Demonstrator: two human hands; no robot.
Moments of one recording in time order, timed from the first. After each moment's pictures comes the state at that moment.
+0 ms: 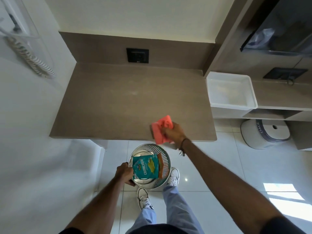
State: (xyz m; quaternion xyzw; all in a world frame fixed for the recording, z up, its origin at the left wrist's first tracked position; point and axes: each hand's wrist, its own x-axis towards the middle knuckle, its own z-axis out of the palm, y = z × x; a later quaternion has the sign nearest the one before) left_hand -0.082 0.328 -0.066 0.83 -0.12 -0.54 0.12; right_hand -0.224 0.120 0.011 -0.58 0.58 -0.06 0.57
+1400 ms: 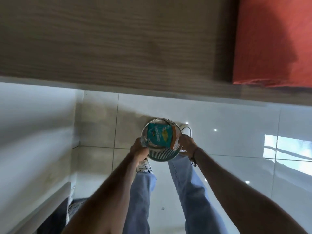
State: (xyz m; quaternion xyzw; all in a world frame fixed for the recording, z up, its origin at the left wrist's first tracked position) left_hand -0.149 0.310 -0.445 0.78 -0.09 -0.62 0.08; right_hand -0.325 0.187 -0.457 -0.34 0.70 0.20 0.60
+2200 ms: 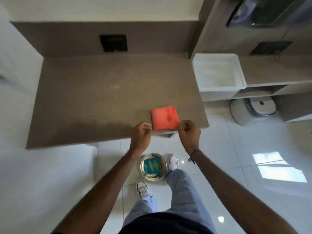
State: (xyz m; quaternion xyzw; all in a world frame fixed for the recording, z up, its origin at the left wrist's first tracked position) left_hand -0.119 0.200 -0.022 0.75 -0.34 -0.43 0.36; right_hand -0.309 0.142 -0.011 -0.54 0.68 -0.30 0.40
